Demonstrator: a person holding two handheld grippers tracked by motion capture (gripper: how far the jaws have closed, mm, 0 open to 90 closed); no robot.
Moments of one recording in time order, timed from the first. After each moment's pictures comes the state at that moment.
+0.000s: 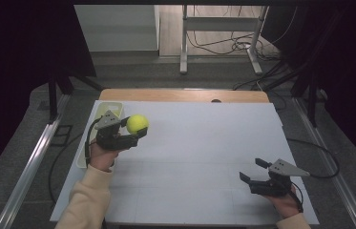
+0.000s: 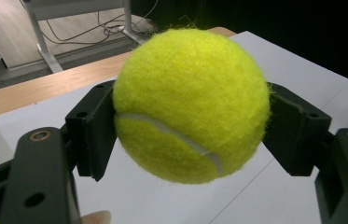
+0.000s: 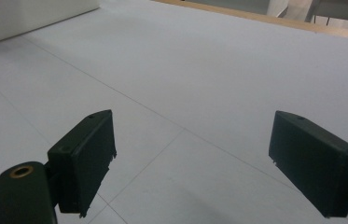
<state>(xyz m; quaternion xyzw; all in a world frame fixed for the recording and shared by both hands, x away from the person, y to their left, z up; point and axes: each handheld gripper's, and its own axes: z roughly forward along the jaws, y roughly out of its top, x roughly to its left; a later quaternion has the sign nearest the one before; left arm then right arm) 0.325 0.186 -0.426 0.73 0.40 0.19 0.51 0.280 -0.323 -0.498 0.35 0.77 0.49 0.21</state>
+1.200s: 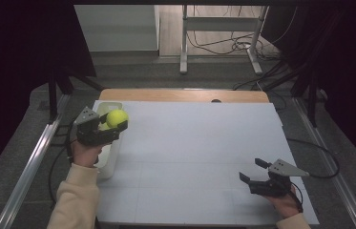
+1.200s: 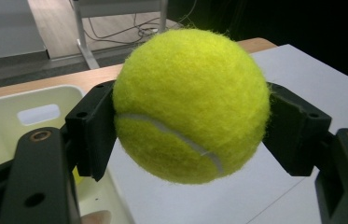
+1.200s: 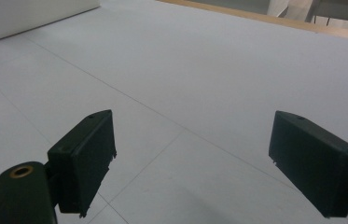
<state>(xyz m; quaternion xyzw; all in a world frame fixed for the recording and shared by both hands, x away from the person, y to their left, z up) 0.327 0.237 -0.426 0.70 0.46 0.22 0.50 0.279 -0.322 -0.498 0.35 0.77 0.49 0.21</state>
